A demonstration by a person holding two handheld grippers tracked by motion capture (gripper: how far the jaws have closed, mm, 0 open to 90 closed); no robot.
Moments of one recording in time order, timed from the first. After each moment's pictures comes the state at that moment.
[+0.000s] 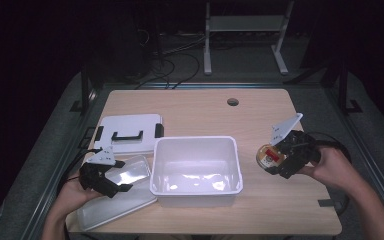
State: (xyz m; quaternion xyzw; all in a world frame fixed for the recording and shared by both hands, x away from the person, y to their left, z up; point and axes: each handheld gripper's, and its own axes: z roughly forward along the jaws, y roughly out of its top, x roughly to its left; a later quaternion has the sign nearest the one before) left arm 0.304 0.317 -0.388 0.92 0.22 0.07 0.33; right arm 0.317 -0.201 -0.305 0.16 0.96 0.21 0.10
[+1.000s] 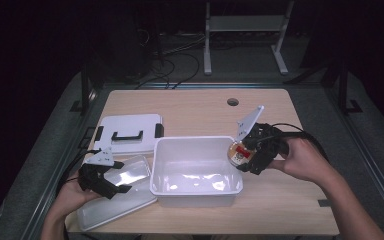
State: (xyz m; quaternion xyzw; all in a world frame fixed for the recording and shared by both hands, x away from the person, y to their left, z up) left arm 0.303 0.322 -0.391 0.92 0.22 0.06 0.33; right arm 0.321 -0.124 -0.281 0.10 0.97 0.21 0.09
